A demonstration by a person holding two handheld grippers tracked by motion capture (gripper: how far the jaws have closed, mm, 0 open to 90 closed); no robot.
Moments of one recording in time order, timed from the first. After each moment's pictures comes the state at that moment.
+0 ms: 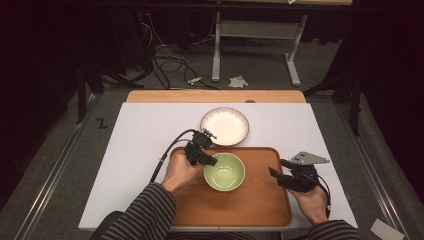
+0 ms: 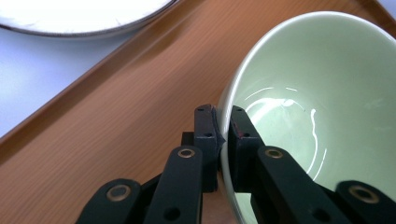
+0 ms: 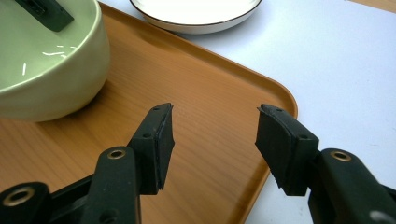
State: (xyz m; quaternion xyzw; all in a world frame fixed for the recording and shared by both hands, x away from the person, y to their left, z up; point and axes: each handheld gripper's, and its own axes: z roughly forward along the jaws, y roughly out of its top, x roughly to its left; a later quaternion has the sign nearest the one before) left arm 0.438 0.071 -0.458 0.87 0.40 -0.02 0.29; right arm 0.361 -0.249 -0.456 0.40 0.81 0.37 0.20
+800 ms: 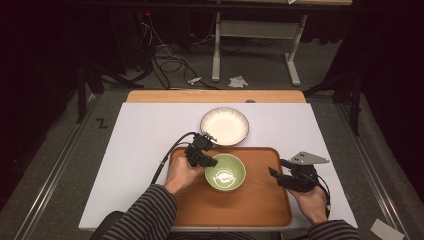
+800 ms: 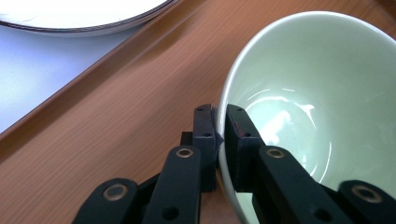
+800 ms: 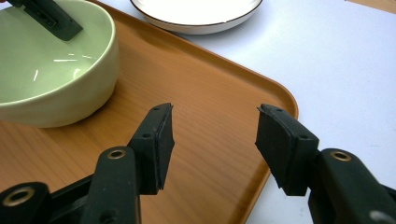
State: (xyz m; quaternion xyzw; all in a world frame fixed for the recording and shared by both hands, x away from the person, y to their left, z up) left arm 0.435 0.070 -0.468 0.87 0.39 -0.01 0.29; right arm 0.361 -0.249 -0.456 0.40 0.81 0.37 0.20
